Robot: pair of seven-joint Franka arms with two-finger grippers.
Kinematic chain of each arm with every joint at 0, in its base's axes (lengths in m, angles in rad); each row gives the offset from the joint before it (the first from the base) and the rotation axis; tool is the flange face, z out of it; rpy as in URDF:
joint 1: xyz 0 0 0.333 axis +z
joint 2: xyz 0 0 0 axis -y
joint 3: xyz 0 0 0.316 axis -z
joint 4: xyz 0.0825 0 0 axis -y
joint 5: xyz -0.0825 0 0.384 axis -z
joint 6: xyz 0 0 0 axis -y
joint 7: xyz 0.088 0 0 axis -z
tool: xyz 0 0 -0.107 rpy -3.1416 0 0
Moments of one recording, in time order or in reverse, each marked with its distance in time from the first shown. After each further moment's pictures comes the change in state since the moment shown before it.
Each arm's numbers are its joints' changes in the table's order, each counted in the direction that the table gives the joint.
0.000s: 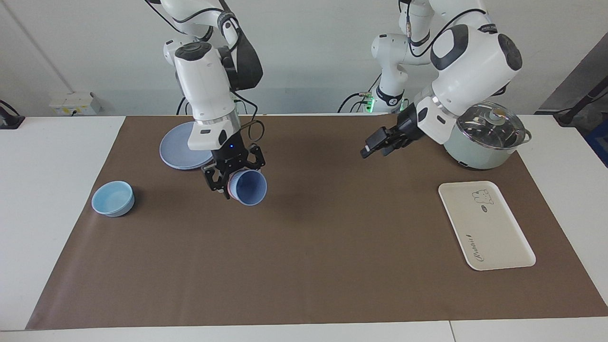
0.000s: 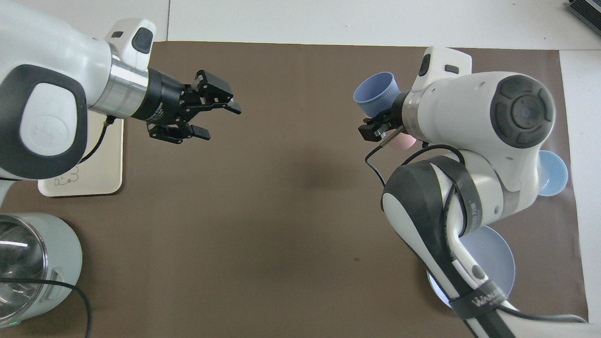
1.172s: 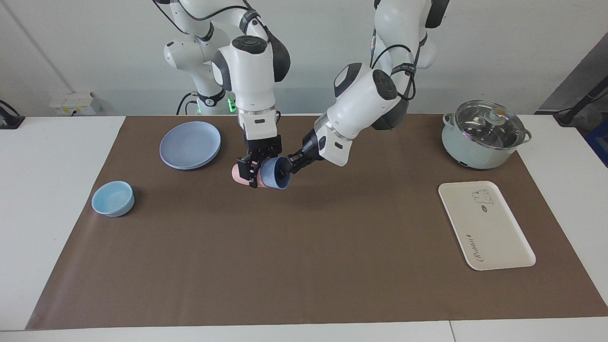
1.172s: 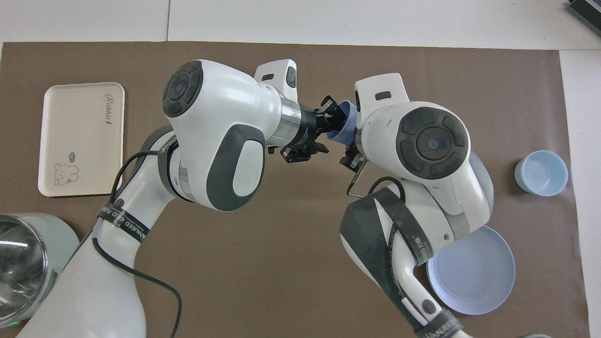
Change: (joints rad) left arm -0.299 -0.133 0.003 -0.017 0.026 0.334 -0.317; right arm 0.108 0.000 0.000 0.000 0.163 -0.086 -0.175
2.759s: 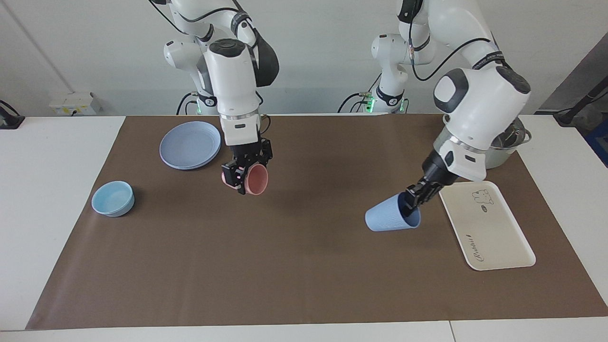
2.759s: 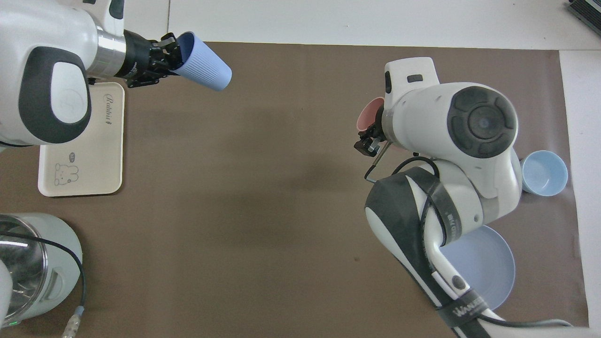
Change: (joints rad) left arm 0.420 0.009 -0.038 0.074 -0.310 -0.094 0.551; right arm -0.109 -0.008 0.008 0.003 -0.193 0.102 -0.116
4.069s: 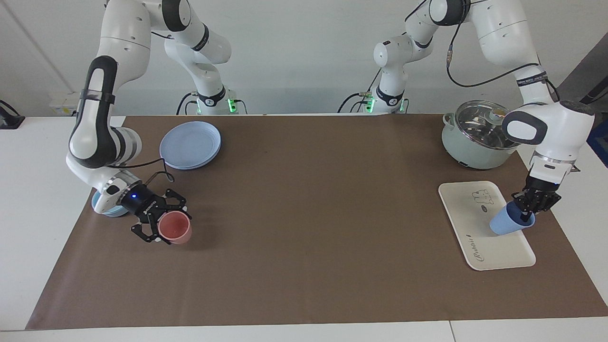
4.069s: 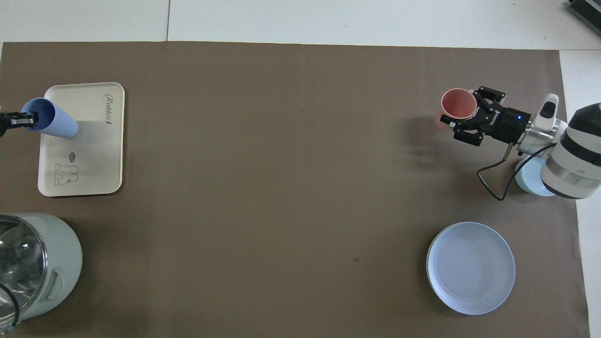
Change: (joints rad) left arm 0.438 0.011 -0.005 -0.447 -0.063 0.551 0.935; right arm -0.564 -0.268 0.006 -0.145 -1.482 -0.238 -1.539
